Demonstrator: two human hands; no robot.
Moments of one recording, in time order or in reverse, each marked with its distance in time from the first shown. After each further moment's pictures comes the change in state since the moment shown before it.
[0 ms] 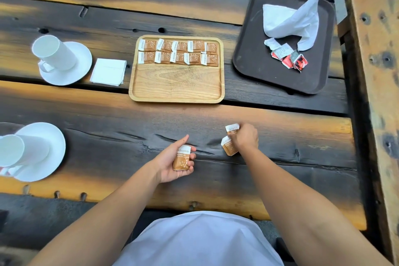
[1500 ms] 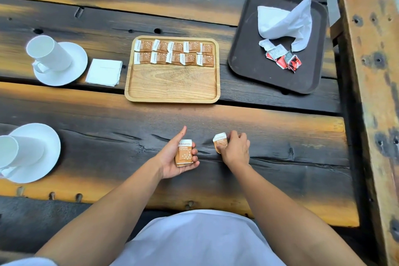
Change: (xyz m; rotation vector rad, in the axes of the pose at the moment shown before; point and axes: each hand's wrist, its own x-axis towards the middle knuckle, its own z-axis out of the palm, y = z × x) left_hand 0.007 0.002 0.015 -0.037 -0.069 0.020; right_hand -0.036 0.018 0.026 -0.077 -0.013 -0.081
